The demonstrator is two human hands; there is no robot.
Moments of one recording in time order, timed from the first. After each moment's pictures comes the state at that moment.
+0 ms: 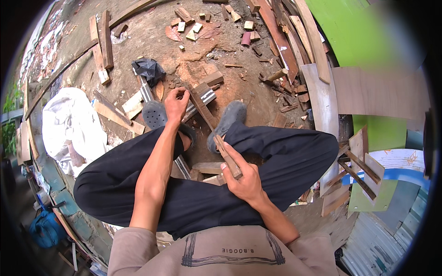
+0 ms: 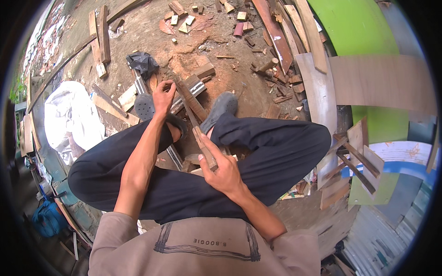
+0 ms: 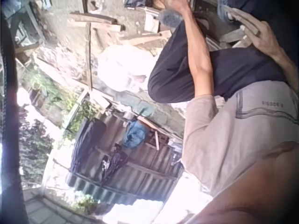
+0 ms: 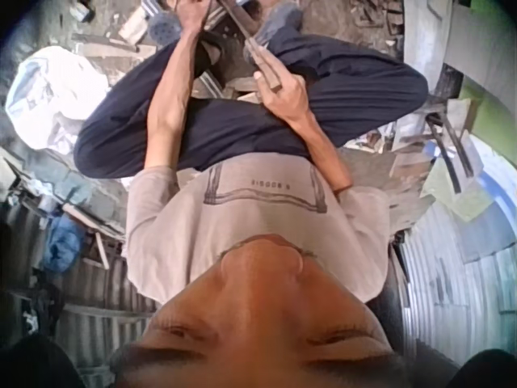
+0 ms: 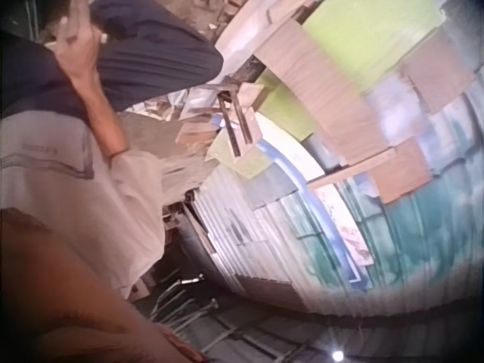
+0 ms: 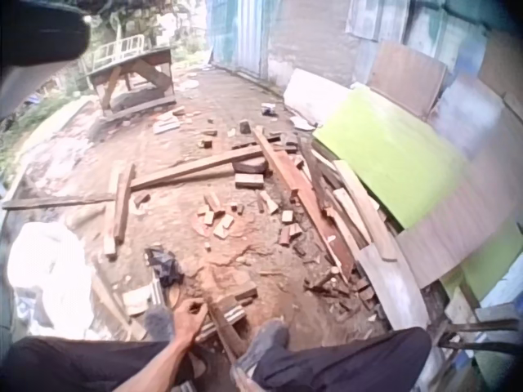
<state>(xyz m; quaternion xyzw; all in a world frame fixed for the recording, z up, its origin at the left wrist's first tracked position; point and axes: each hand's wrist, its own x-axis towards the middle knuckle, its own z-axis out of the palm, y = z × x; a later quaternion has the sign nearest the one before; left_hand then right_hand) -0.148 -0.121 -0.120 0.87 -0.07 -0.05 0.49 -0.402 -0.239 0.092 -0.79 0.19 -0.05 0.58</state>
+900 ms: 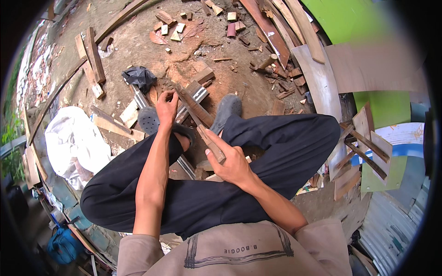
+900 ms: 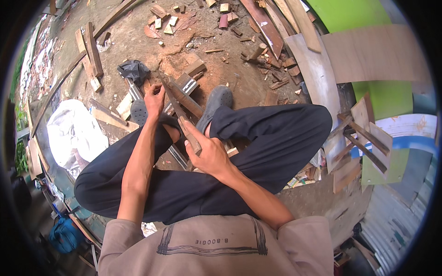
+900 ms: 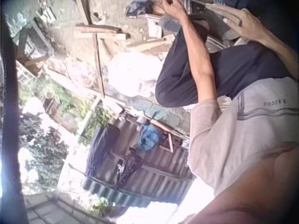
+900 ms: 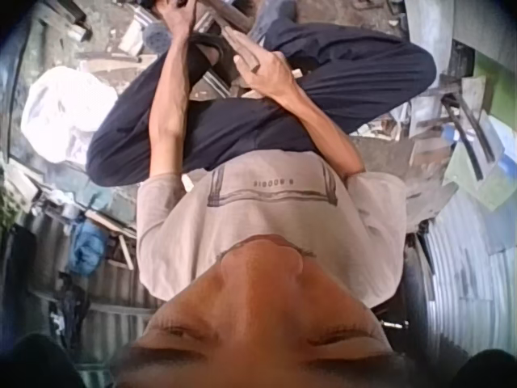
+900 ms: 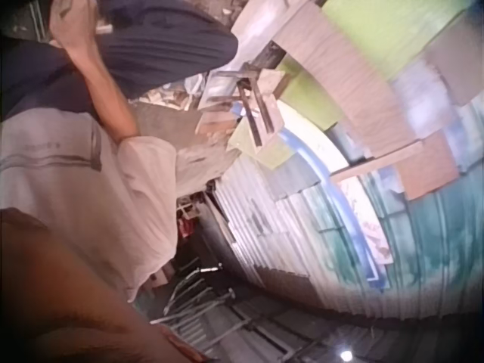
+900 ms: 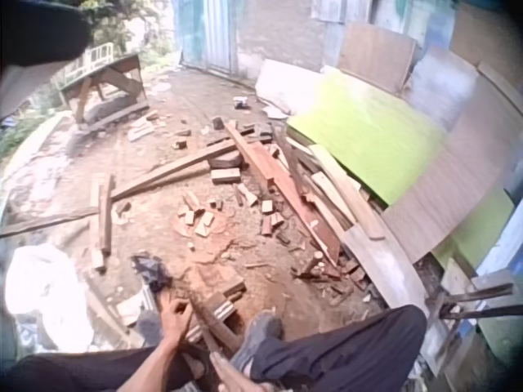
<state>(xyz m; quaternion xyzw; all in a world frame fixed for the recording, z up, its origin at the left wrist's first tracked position) -0.140 -0.115 -0.117 0.87 -0.08 -0.12 0.47 -0.377 -0.238 0.069 -0.77 0.21 0.00 0.61</state>
